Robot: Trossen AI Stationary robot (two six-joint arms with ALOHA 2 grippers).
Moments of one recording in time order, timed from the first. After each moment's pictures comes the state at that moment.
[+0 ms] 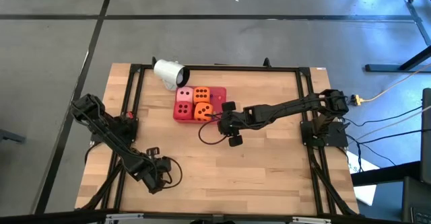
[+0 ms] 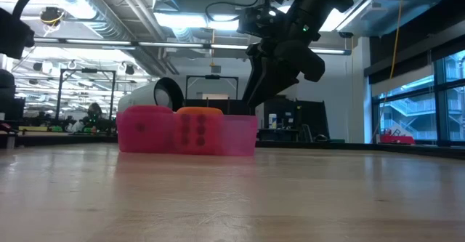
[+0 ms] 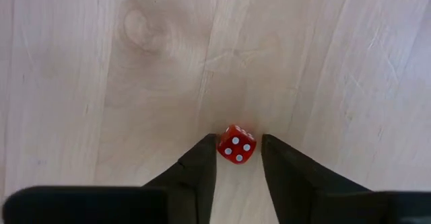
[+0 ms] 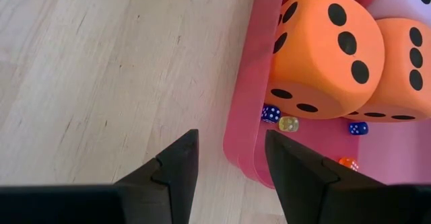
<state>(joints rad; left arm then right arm) -0.78 1.53 0.82 -0.62 -0.14 -1.01 0.10 1.79 1.20 -0.40 0.22 -0.30</state>
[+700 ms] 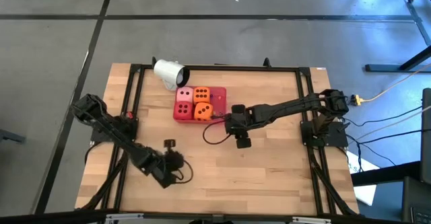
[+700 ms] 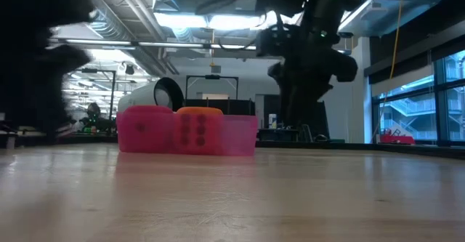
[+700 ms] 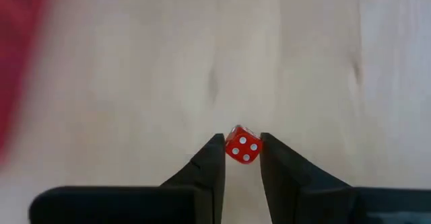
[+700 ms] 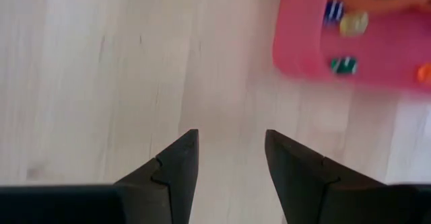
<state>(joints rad) -0.69 1.54 0.82 -0.46 -0.47 -0.70 0.10 1.79 1.20 -0.65 0.14 -0.11</state>
